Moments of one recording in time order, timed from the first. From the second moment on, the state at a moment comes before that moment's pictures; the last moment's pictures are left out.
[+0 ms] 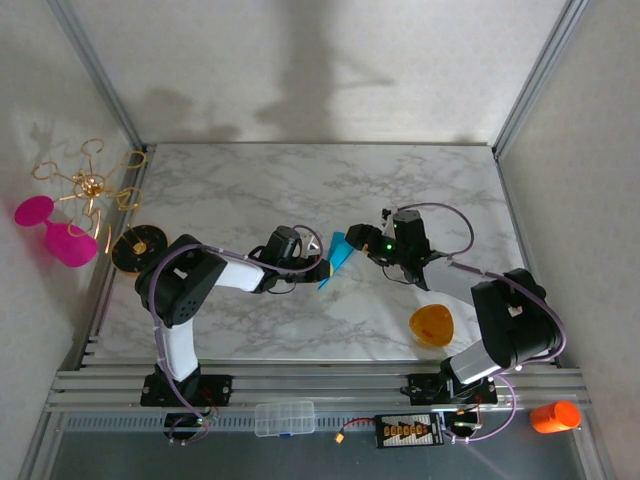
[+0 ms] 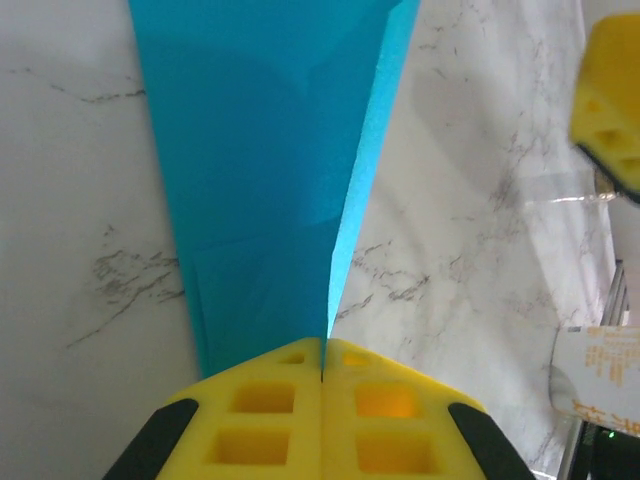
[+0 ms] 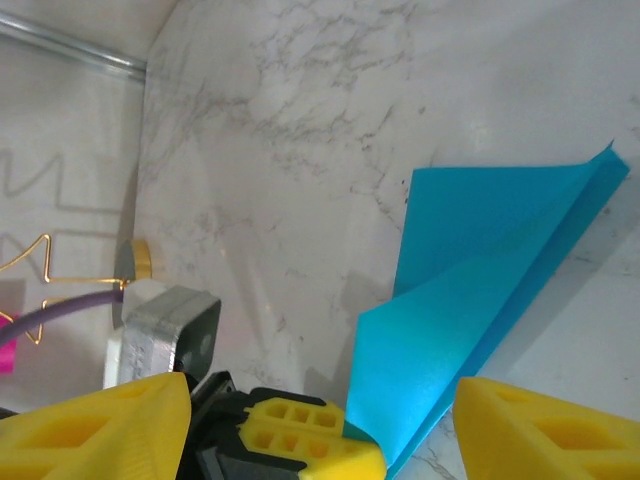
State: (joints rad) left arm -0.60 1.89 0.80 0.41 0.52 -0.69; right arm 0.43 1.52 0.66 0.29 -0.45 0.86
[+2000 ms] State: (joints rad) left arm -0.58 1.93 0.76 0.51 0.56 -0.81; right arm 0.50 1.77 0.79 0.34 -0.59 0.74
